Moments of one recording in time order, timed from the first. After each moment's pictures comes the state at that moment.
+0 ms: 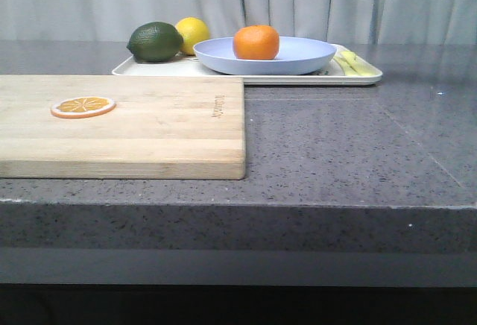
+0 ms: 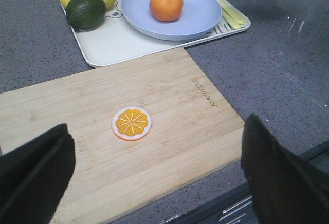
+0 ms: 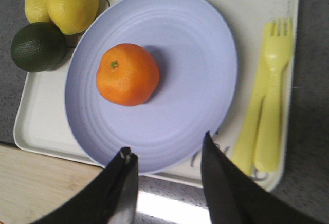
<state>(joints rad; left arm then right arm) -0.42 0.65 -0.90 -0.12 0.79 0.08 0.05 2.00 -2.25 0.38 1.19 0.07</state>
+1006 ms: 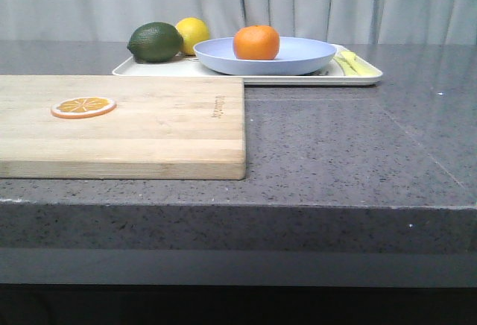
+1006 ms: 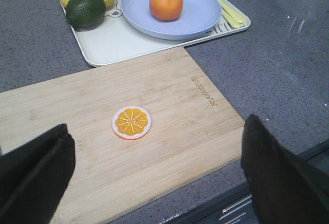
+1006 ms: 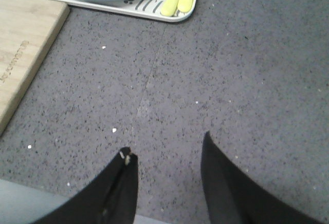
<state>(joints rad) -0.42 0.65 -0.90 -0.12 0.79 0.08 0.12 0.79 -0.96 0.09 0.90 -0.03</state>
